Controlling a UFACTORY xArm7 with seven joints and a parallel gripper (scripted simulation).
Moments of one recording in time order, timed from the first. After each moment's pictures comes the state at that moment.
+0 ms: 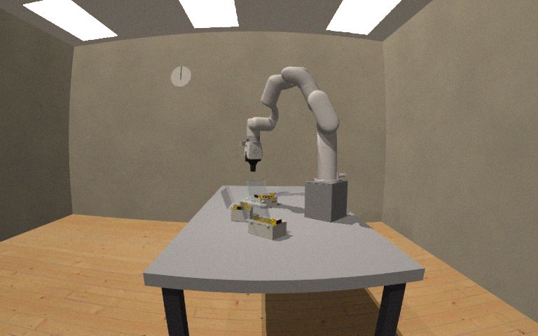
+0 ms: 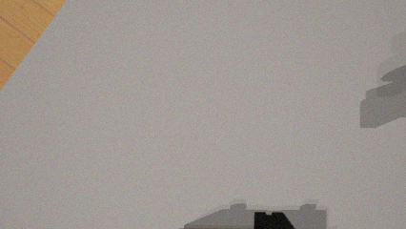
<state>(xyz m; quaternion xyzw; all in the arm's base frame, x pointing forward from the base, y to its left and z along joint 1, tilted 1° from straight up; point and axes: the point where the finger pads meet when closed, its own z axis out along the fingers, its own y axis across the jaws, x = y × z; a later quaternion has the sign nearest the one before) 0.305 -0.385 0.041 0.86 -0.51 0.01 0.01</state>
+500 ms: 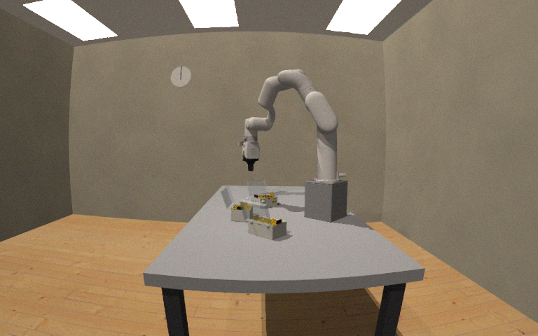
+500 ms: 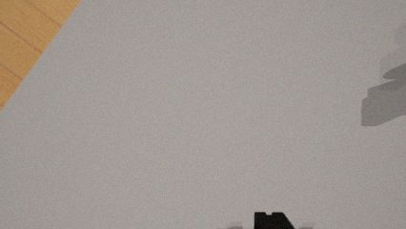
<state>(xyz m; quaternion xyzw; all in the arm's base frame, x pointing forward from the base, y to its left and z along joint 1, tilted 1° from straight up) 0.315 -0.412 0.042 0.86 -0.51 0.01 0.00</state>
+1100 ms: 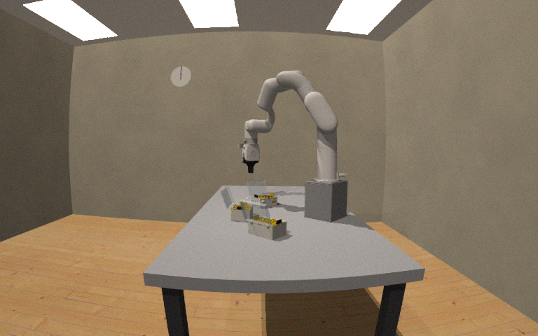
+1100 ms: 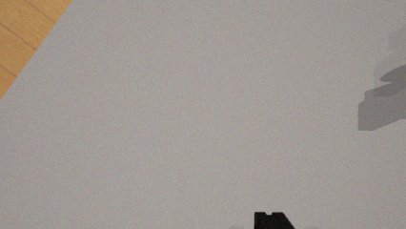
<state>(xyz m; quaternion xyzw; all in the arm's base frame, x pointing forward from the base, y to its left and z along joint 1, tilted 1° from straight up) 0.315 -0.413 0.030 0.86 -0.51 0.01 0.00</state>
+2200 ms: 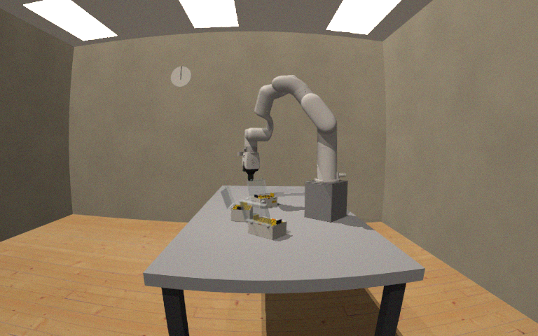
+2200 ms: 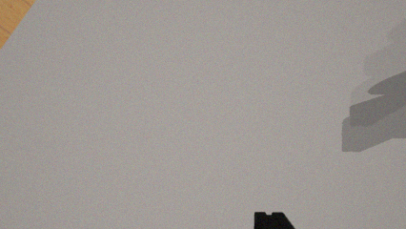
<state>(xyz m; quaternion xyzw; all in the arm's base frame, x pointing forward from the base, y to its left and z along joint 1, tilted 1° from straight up) 0.316 -0.414 -0.018 0.86 -0.51 0.01 0.00</state>
